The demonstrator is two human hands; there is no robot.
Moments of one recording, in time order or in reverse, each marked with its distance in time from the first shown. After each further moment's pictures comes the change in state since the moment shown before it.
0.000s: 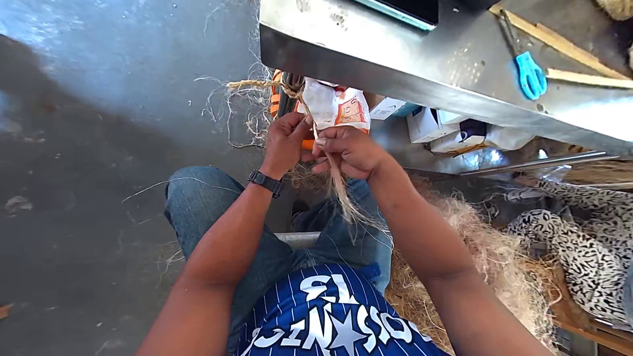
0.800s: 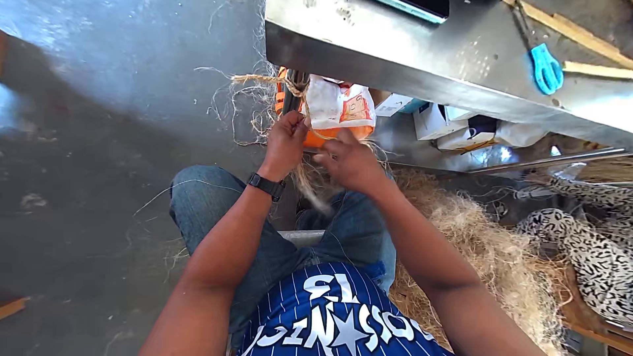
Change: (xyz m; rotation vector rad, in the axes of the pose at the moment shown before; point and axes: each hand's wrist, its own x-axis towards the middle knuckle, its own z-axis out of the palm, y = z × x) left_hand -0.006 0.004 -0.008 0.146 -0.005 -0.161; right_hand -0.010 0.031 0.009 -1.355 0.355 -0.220
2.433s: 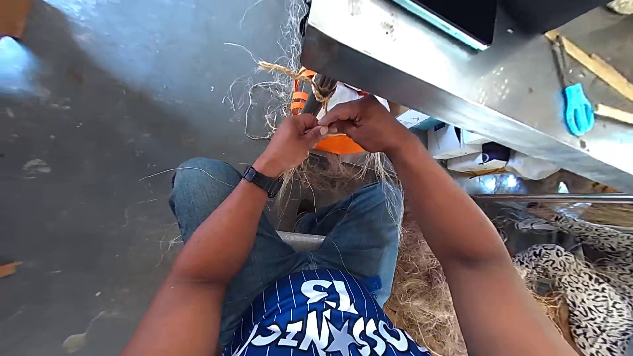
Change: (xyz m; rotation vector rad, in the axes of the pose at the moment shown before) left_hand 0.005 0.008 -0.032 -0.039 -0.177 0.016; right_hand 0.099 0.021 -0.041 0.305 -0.160 -0.524
